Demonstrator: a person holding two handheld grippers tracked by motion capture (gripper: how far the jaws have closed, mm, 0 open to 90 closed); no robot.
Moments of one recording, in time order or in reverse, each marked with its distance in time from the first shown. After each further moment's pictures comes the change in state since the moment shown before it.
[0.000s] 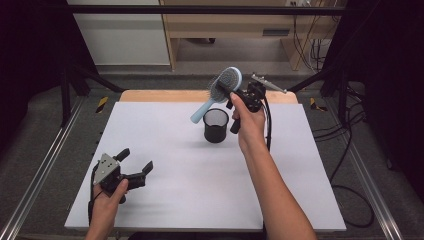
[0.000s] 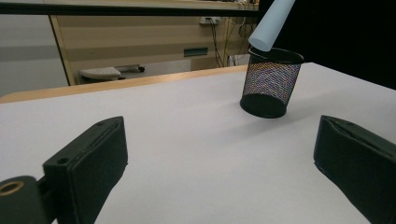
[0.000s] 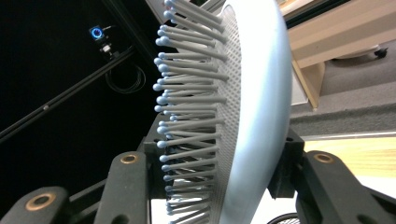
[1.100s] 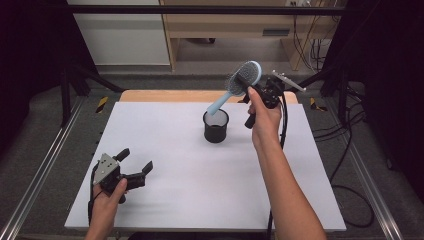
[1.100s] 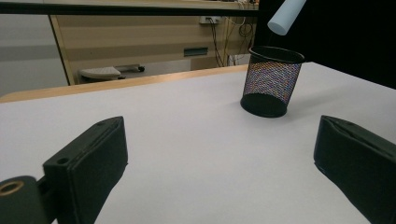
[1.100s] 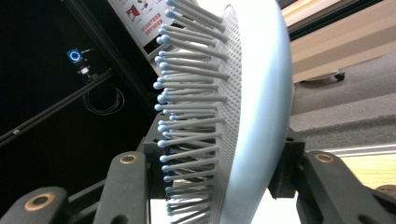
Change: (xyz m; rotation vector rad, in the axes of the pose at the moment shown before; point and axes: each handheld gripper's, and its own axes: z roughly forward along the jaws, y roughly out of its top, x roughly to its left) left arm 0.001 -0.001 0.000 -0.002 0.000 -0.004; right arm -0.022 0.026 -0.026 -0.088 -0.088 -0.016
